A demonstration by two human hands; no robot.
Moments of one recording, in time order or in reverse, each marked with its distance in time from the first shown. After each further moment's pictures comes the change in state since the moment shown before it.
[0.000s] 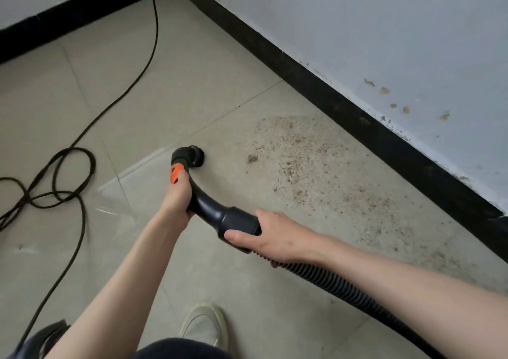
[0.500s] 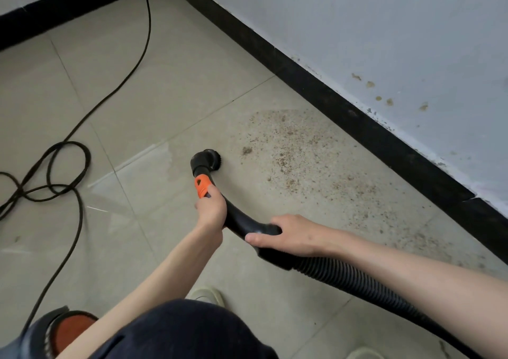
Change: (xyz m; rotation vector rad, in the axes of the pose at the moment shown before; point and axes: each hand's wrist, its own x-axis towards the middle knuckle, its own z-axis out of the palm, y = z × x) left_hand -0.051 -0.050 0.029 0.117 0.016 -0.061; right_hand -0.029 0.025 0.003 0.017 -0.089 0.112
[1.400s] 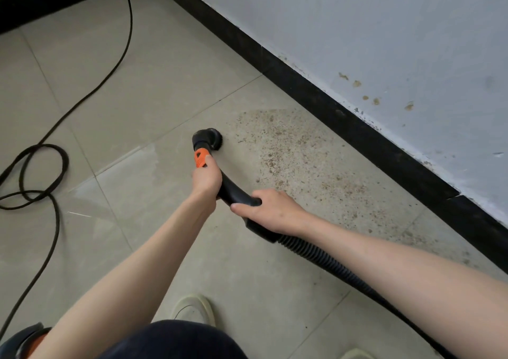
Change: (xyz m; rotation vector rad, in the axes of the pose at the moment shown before) left_hand 0.009 0.049 0.030 0.102 -0.067 0.123; right_hand 0.025 -0.019 -0.014 0.016 0.284 0.040
